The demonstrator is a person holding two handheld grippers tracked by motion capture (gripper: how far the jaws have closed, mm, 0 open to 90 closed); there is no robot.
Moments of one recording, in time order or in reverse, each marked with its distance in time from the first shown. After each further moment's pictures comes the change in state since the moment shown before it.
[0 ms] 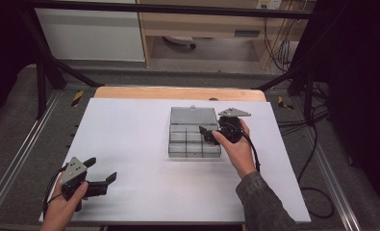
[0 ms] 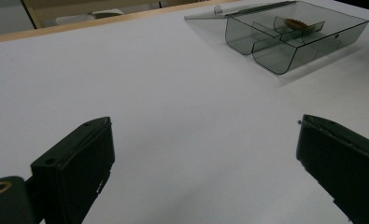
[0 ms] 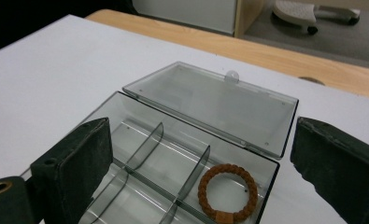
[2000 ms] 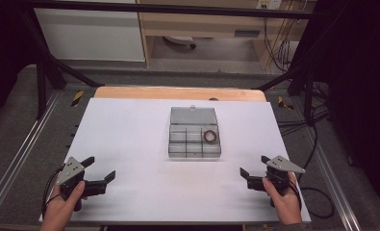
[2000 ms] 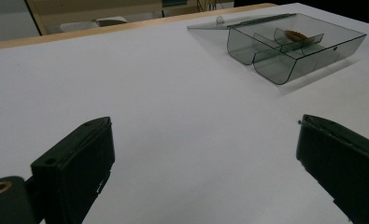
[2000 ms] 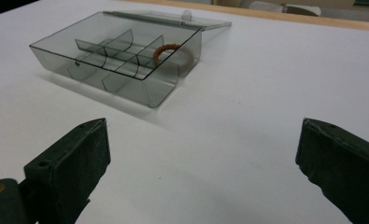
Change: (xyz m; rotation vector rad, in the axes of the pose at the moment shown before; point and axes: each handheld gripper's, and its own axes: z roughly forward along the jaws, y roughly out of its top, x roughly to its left) left arm 0.001 0.001 -0.003 -0.033 0.005 -0.015; right arm -0.035 -0.131 -0.125 -0.057 -0.059 0.016
